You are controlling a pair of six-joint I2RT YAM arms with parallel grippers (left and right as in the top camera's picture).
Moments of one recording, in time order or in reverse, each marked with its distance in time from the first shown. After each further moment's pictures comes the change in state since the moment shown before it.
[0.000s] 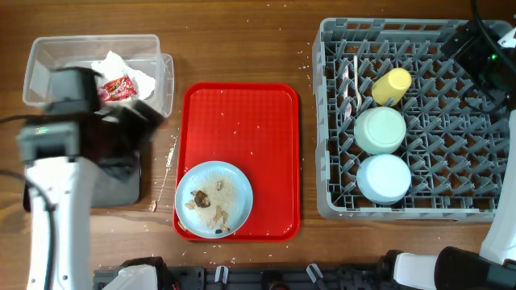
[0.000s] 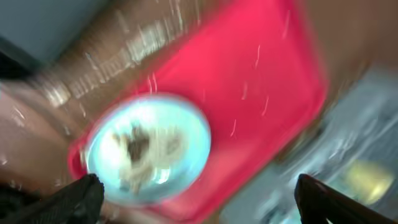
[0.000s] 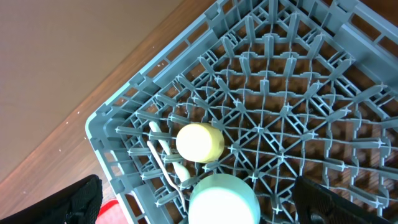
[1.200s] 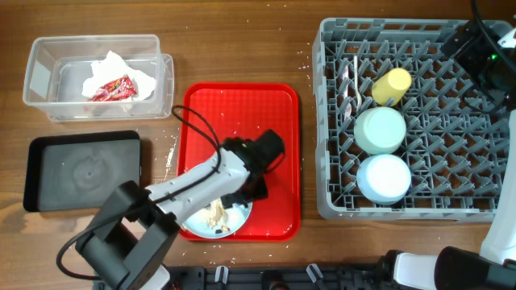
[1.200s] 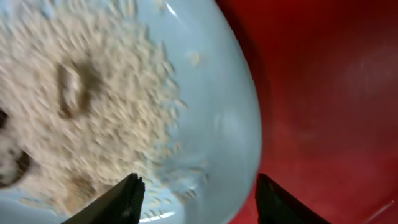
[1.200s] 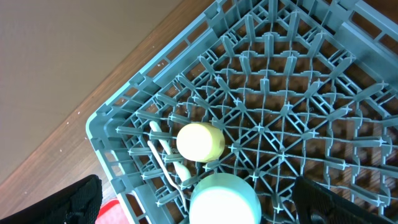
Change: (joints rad) left arm -0.837 0.420 -0.318 0.397 -0.232 -0.193; right arm 0.000 0.000 0.000 -0.002 0.000 0.006
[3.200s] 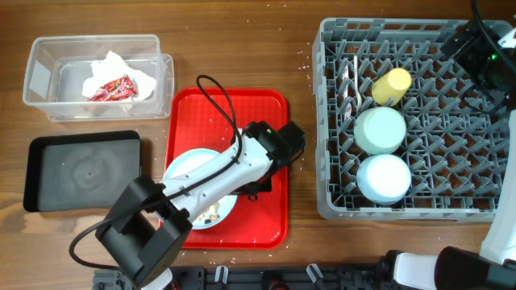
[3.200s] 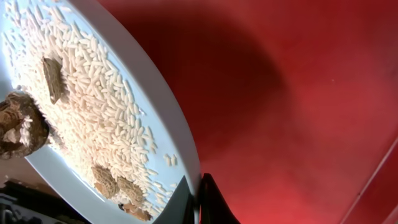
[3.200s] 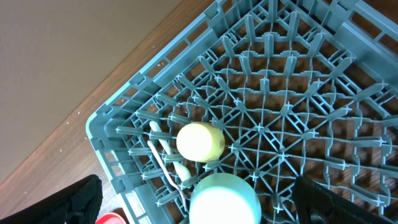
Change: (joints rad) left arm -0.068 0.091 0.269 -0.342 -0.222 0.113; right arm 0.000 0.000 0.000 0.000 0.000 0.000
